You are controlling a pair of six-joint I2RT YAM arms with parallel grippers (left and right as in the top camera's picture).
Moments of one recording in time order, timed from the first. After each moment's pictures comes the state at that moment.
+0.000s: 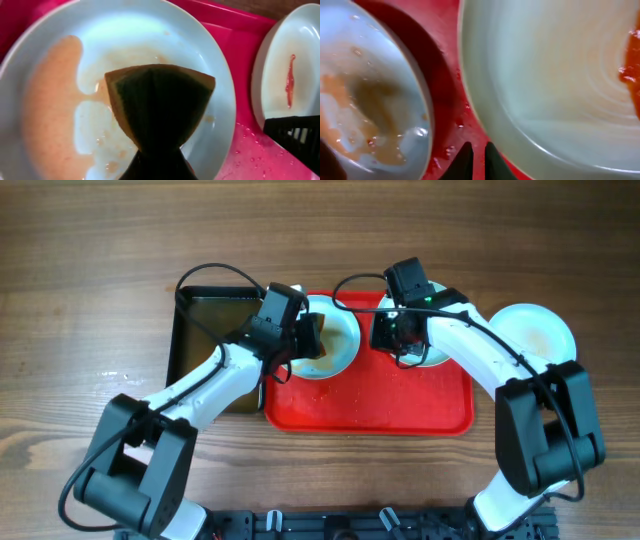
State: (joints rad) left arm -0.48 1.70 0.95 -0.22 0.16 -0.57; right arm 0.35 1.83 1.17 -0.64 -0.17 0.50
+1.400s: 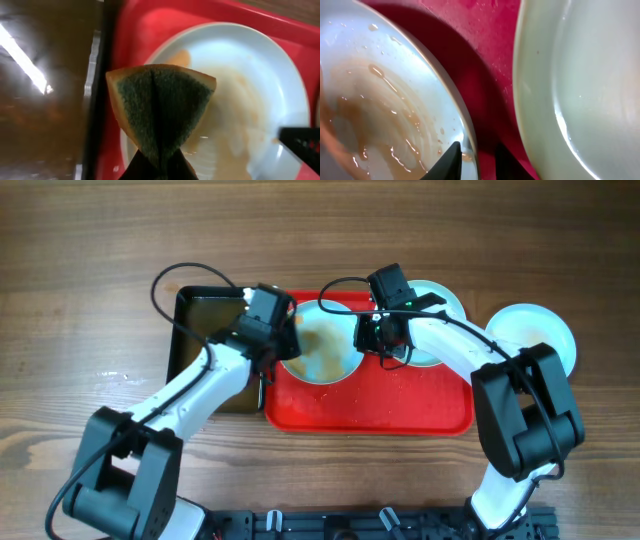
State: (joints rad) left arm -0.42 1.65 0.95 -0.37 -0.02 -0.58; right arm 0.40 1.93 1.17 -0.54 -0.21 0.58
